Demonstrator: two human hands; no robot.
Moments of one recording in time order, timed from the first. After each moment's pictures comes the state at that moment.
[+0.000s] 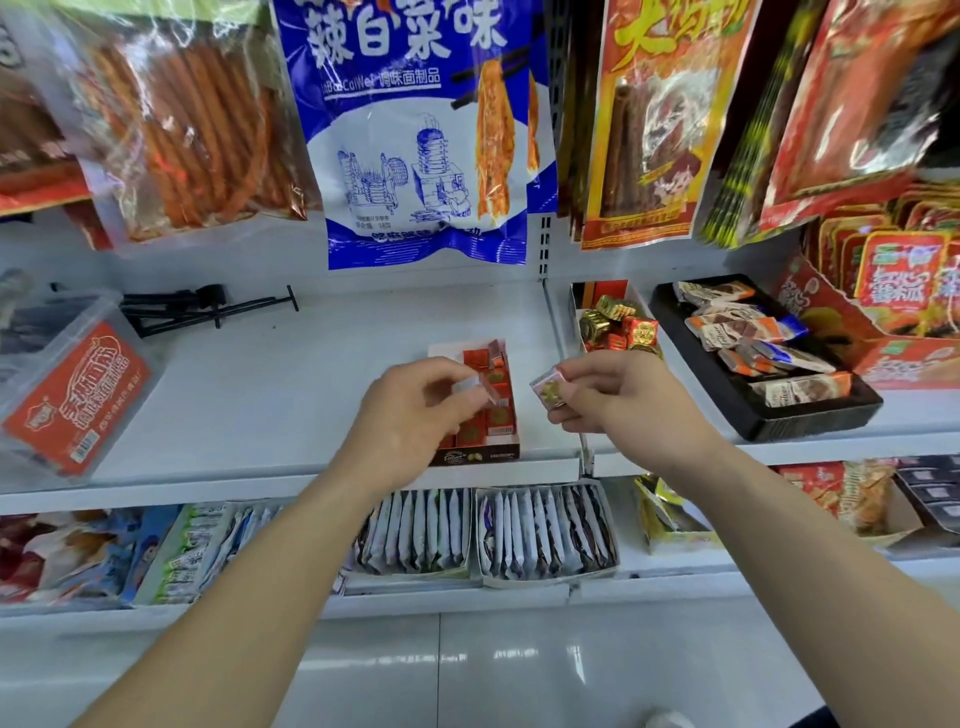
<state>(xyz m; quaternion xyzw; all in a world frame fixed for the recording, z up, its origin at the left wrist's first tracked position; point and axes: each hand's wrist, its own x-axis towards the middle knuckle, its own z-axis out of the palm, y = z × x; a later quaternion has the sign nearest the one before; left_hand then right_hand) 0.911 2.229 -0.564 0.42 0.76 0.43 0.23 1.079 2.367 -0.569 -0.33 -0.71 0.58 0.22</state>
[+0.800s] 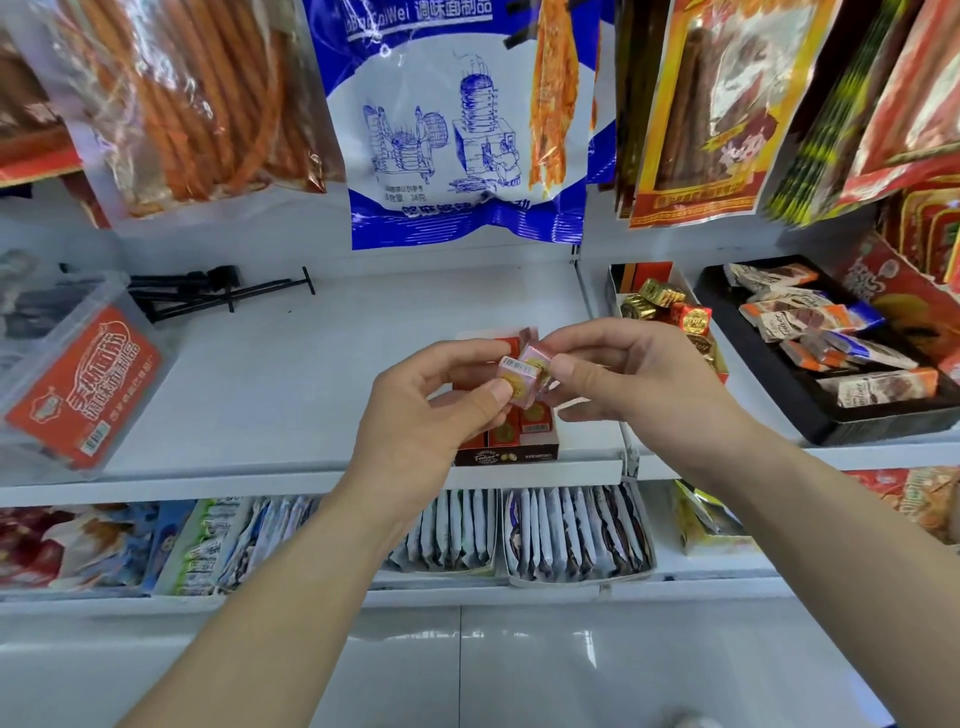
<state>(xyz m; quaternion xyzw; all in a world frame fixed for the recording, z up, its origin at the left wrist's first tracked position) 0.919 2.216 -0.556 0.31 0.64 0.63 0.32 1.052 2.358 -0.559 -0.21 -0.69 0.66 0.23</state>
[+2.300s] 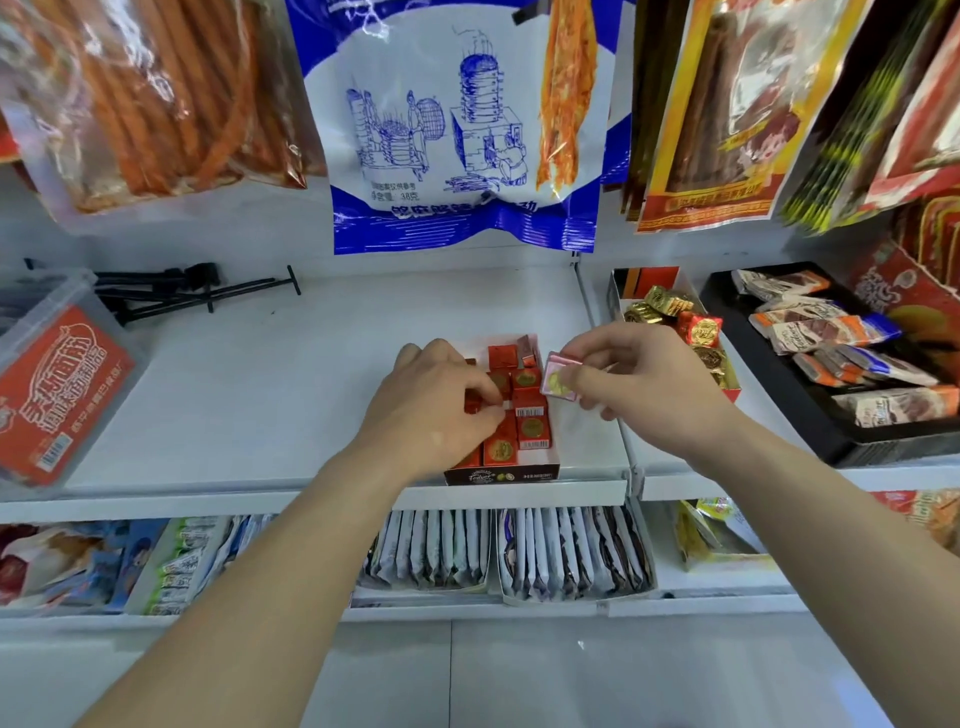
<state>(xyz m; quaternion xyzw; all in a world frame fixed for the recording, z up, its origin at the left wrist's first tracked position) 0.866 2.266 -0.592 0.50 0.84 0.14 0.12 1.032 2.398 -0.584 -0.33 -0.79 0.48 0.20</state>
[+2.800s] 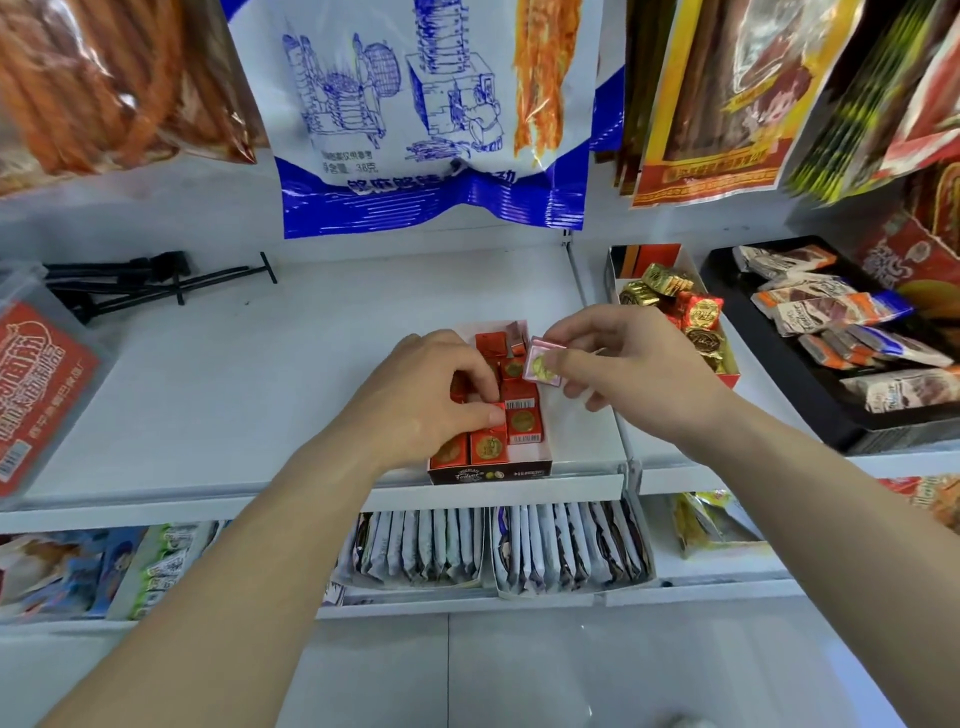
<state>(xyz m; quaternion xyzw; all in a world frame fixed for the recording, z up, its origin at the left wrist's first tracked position) 0.861 2.274 -0.588 0.53 0.80 0.19 0.18 1.024 2.402 -0.587 -0.32 -0.77 0.52 0.18</state>
